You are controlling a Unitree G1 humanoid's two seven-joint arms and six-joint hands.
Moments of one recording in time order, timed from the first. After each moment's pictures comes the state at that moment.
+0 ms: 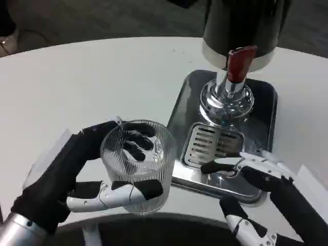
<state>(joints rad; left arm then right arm) 0.04 0.37 0.13 -0.36 0.00 -0.25 -0.35 0.42 -0.34 -0.02 -0.87 -0.43 -0.16 0.27</state>
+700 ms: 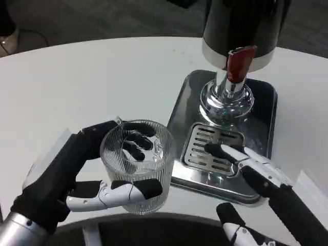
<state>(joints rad) 0.04 0.37 0.13 -0.36 0.00 -0.25 -0.35 0.47 -0.33 -0.01 -0.89 -0.41 -0.17 0.28</state>
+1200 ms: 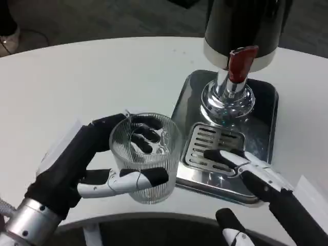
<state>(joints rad) -0.08 0.36 0.09 -0.24 0.00 -0.25 -0.35 0.50 -0.32 -0.01 -0.89 -0.41 -0.17 0.28</state>
